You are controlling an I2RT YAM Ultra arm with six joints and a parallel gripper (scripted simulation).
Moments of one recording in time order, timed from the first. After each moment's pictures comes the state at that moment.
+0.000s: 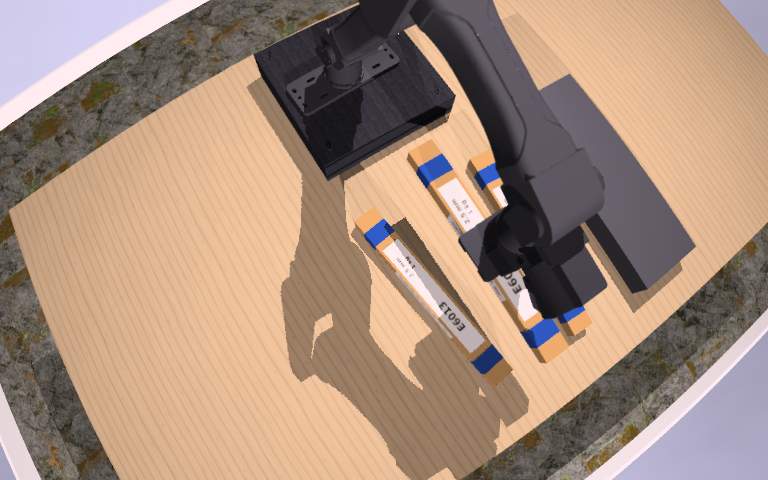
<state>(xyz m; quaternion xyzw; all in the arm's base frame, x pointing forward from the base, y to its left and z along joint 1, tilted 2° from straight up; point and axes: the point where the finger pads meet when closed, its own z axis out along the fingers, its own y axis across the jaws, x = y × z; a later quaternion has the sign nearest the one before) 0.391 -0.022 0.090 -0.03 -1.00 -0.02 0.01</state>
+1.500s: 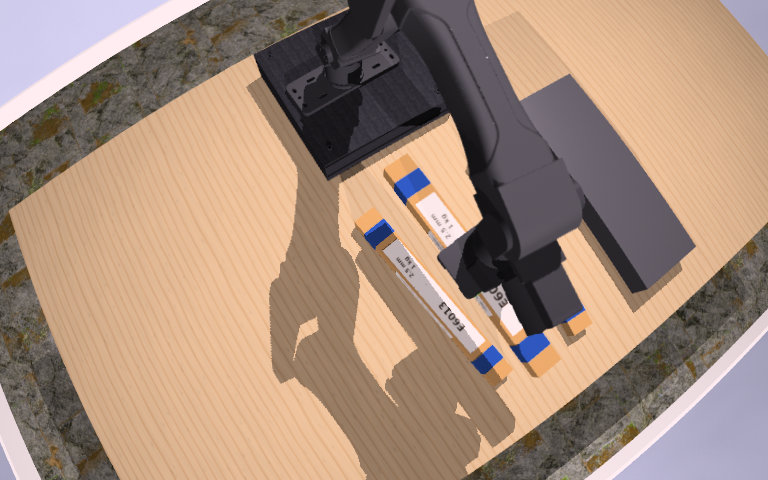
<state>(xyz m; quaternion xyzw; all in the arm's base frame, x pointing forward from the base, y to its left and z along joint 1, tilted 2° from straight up) 0.393 -0.057 0.102 0.00 -1.00 -0.02 -0.01</state>
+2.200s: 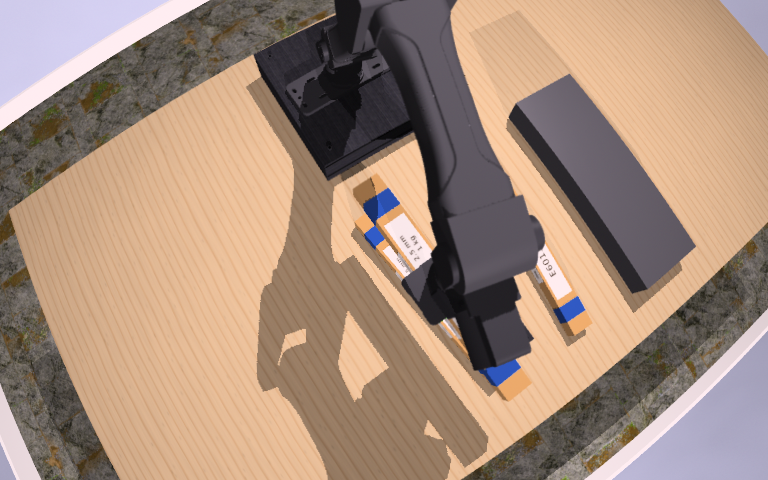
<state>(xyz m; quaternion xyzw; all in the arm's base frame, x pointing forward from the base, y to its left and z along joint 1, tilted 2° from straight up) 0.393 -0.108 0.098 0.00 -1.00 -0.02 0.00</state>
